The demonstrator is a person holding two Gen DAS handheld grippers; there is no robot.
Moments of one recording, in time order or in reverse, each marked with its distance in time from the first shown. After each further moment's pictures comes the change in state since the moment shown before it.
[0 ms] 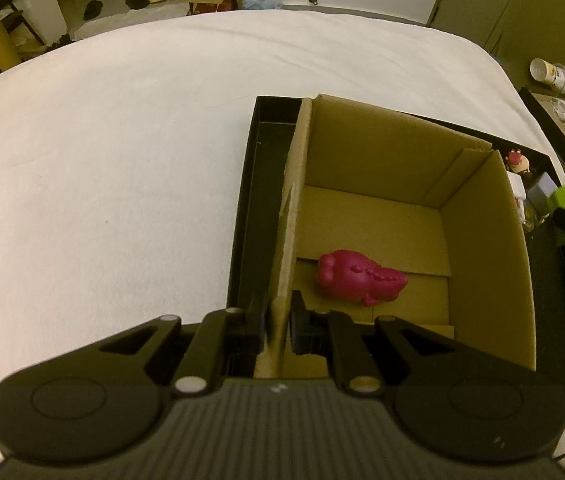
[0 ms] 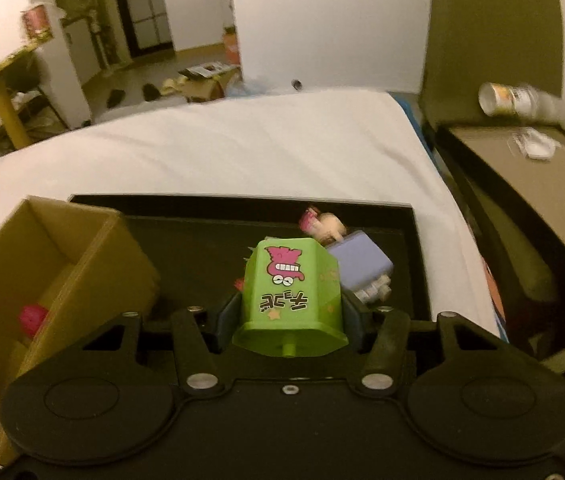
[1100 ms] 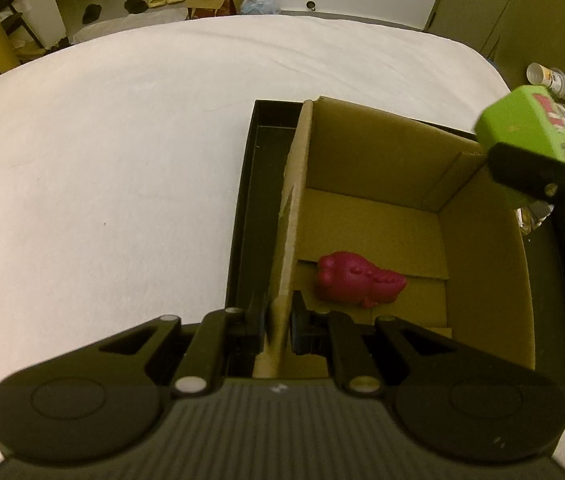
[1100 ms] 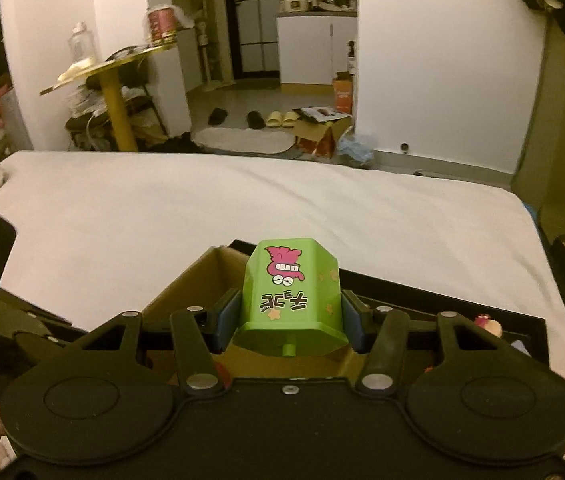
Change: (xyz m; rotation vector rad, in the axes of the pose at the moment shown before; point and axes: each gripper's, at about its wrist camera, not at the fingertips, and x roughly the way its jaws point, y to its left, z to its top) left arm -0.002 0.003 -0.003 -0.001 -0.019 -0.011; right arm -0.027 0.126 0.039 -0.207 -0.116 0.201
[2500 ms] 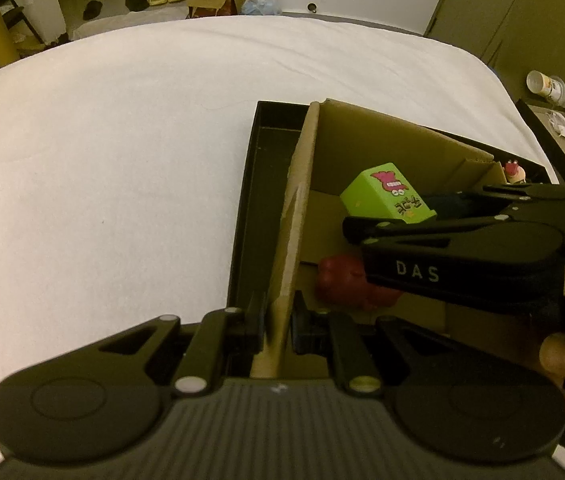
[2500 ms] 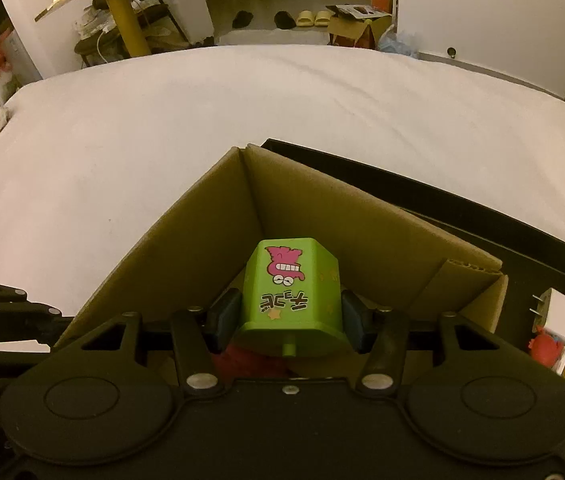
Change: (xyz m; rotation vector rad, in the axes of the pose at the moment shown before) left arm 0.001 0.005 -0.001 -0.018 -0.005 -0.020; right arm 0.084 0.025 -0.008 0.016 0.313 0.102
